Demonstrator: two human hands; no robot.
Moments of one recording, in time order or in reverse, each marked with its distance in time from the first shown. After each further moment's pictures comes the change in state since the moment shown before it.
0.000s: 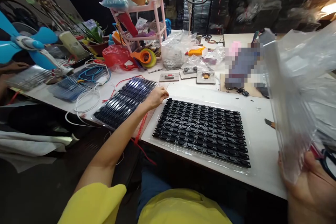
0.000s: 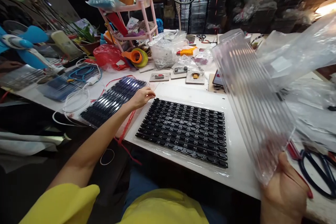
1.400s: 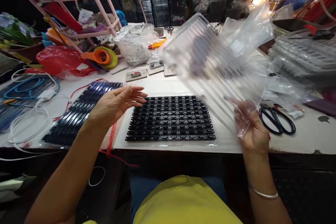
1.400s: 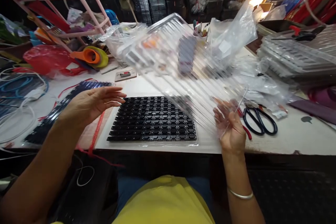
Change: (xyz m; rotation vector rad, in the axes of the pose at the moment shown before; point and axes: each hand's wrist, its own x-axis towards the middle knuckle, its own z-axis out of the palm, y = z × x) left_hand -0.033 0.097 -0.040 -0.957 -0.077 -0.253; right_hand 0.008 0.008 -0.011 0.186 -0.337 -0.161
